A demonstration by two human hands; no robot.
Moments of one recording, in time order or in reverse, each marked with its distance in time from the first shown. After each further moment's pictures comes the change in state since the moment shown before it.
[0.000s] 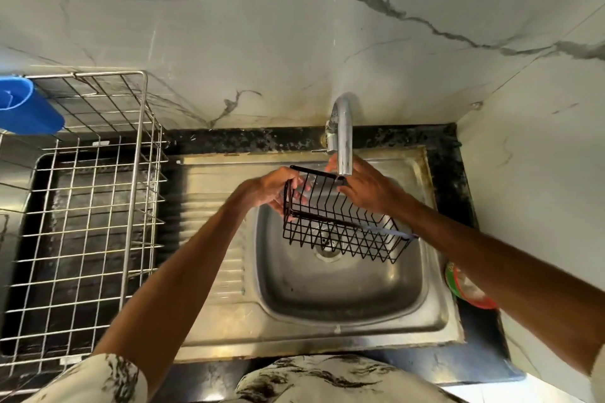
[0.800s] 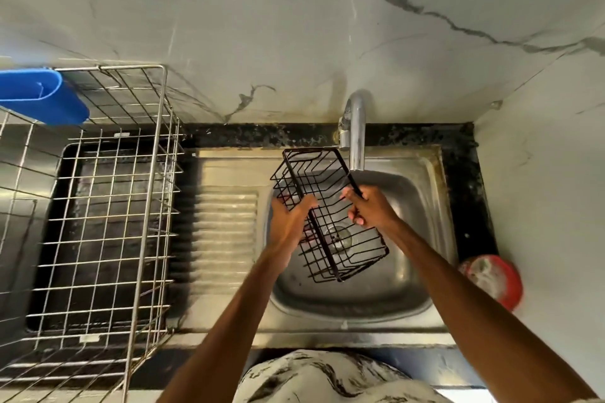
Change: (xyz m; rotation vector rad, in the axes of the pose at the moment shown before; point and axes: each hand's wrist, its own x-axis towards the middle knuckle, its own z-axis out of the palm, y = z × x) left_hand -0.063 -0.046 0.101 -0.544 0.494 0.162; right_hand -0.023 -0.050 0.023 1.236 -0.021 0.777
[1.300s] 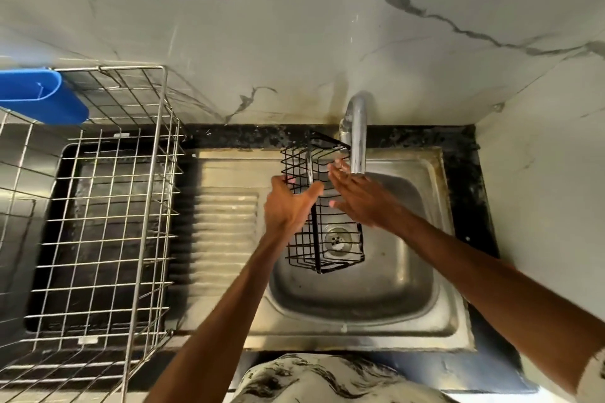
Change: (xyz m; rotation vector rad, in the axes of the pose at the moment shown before) left_hand 0.028 0.028 0.004 0.512 0.267 0.175; right_hand 0.027 -0.014 -0.008 -1.350 -0.117 -0.570
